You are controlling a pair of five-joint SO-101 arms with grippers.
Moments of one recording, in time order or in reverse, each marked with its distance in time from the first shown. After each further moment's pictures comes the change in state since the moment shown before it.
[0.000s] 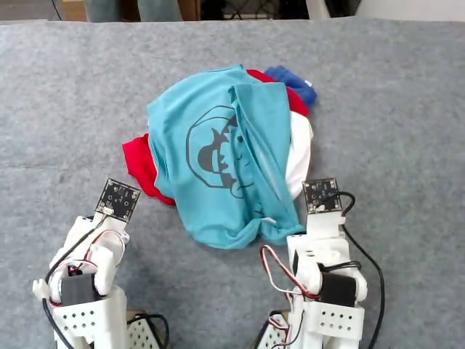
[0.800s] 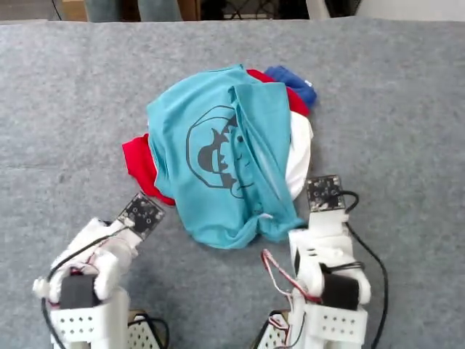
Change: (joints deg) left arm 3.1 0.0 -7.7 10.8 -18.8; right arm -0.2 0.0 -7.2 -0.4 0.1
